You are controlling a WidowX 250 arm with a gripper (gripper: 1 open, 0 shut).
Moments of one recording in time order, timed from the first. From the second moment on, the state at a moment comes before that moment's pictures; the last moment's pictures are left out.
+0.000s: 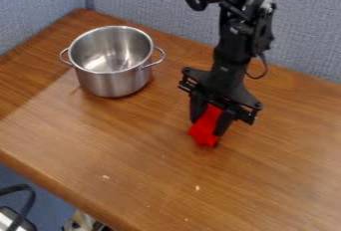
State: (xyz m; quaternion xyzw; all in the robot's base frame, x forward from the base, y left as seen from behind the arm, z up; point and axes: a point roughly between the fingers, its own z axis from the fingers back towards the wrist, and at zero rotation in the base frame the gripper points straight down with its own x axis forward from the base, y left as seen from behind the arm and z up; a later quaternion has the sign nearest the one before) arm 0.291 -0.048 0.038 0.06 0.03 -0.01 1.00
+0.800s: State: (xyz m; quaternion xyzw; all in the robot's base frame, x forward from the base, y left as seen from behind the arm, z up) arm 0.284 -0.036 0.044 0.07 0.06 -0.01 1.00
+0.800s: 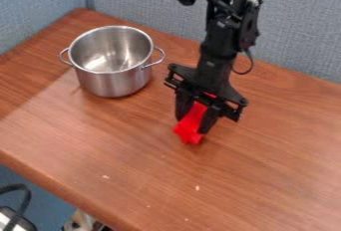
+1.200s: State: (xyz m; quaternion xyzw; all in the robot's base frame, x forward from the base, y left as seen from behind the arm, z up) arm 0.288 -0.031 0.061 0.07 0.04 -0.01 1.00
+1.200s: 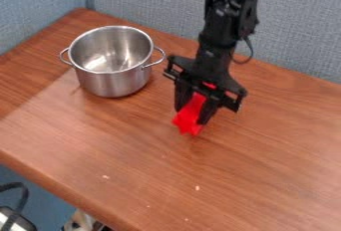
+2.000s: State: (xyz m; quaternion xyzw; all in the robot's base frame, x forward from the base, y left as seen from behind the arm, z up) arm 0.314 0.106 0.122 0.04 0.00 0.15 0.99
